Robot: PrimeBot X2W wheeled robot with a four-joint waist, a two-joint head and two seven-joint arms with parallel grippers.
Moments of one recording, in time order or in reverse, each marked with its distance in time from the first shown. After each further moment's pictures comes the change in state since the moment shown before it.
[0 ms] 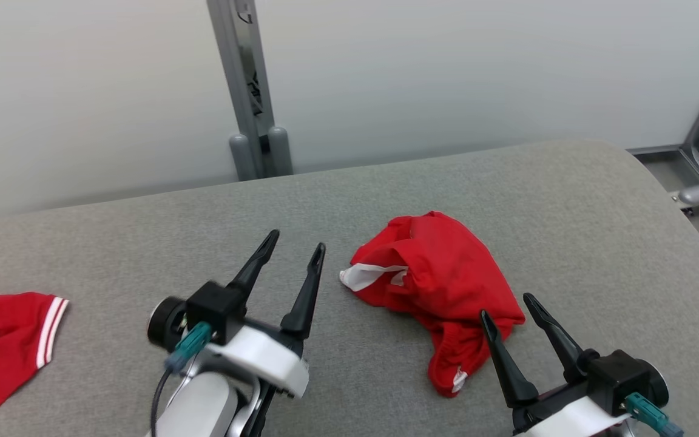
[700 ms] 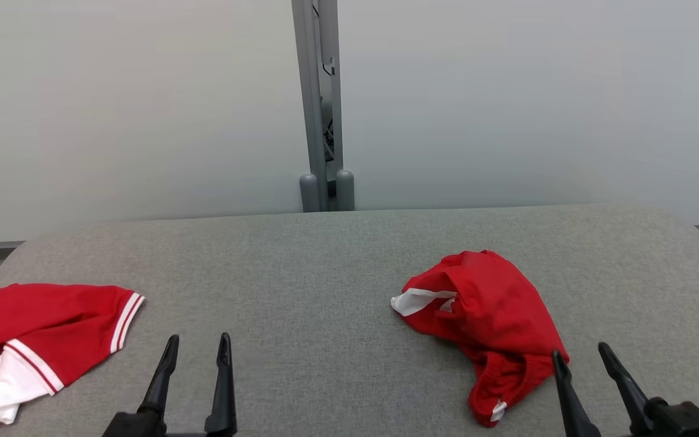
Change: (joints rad) left arm 0.458 -0.064 0.328 -0.283 0.164 0.077 0.000; right arm 0.165 0.039 -0.212 -0.031 -0.058 0.000 0.000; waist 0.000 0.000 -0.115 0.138
